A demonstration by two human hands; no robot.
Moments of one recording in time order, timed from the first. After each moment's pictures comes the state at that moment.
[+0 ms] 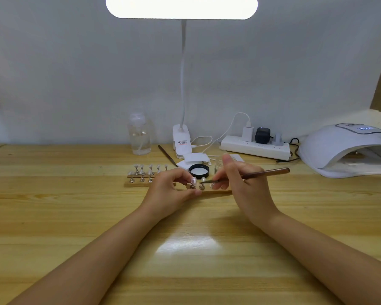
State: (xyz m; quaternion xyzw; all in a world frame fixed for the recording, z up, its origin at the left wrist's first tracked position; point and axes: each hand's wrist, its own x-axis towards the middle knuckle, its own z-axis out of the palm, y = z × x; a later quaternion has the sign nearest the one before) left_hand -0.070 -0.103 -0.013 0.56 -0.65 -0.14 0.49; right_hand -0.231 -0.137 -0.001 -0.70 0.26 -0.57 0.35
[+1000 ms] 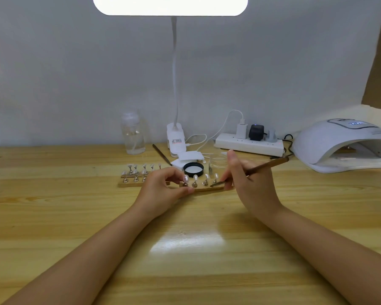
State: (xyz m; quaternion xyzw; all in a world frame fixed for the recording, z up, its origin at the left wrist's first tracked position) left_hand -0.068 -0.105 -0.015 0.57 -0.64 -0.15 0.49; right_hand -0.248 -0.145 -0.003 -0.72 0.28 -0.58 0.25
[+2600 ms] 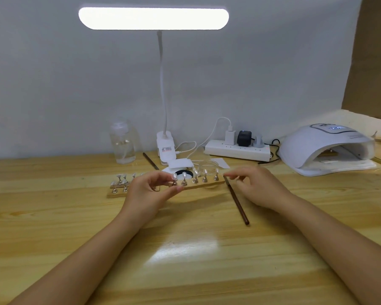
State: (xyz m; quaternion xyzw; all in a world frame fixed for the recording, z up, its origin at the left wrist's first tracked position) left_hand -0.072 -0.103 -0.008 0.56 -0.58 -0.17 0.56; right_hand -0.299 -0.182 0.008 -0.85 0.44 -0.26 0.13
